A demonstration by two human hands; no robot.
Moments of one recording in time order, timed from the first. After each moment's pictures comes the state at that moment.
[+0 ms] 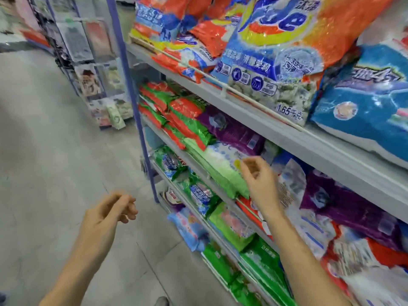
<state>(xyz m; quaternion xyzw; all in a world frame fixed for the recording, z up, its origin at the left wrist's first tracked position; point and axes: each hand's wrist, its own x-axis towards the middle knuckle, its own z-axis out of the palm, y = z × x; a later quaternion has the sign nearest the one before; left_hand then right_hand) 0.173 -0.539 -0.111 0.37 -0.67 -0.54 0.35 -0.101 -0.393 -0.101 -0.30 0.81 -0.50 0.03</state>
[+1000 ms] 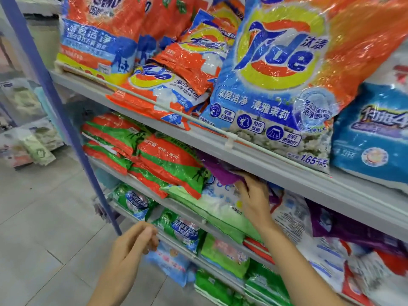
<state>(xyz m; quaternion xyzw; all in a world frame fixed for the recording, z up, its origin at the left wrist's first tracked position) 0.065 -0.681 -0.132 0.17 -0.73 -0.63 0.19 -0.143 -0.490 -0.099 -0.28 0.85 -0.43 -0.11</state>
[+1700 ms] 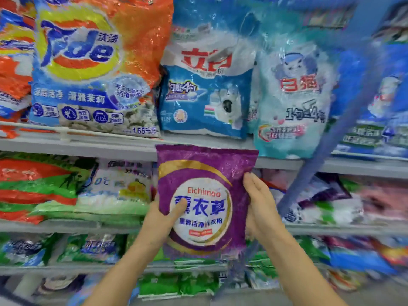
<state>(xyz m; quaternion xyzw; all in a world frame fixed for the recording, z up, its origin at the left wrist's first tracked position) -0.021 -0.444 -0.088 -0.02 -0.65 -0.76 -0.01 -0.017 -0.254 -0.028 -0.01 0.57 -0.82 -0.05</state>
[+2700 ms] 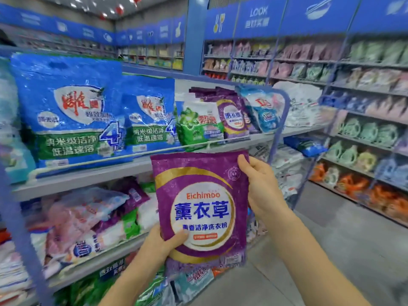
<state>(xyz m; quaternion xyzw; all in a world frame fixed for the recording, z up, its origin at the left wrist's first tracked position) 0.101 0.033 -0.059 -0.28 -0.53 -0.74 -0.29 0.202 0.205 0.076 0.12 0.67 -0.65 -0.34</state>
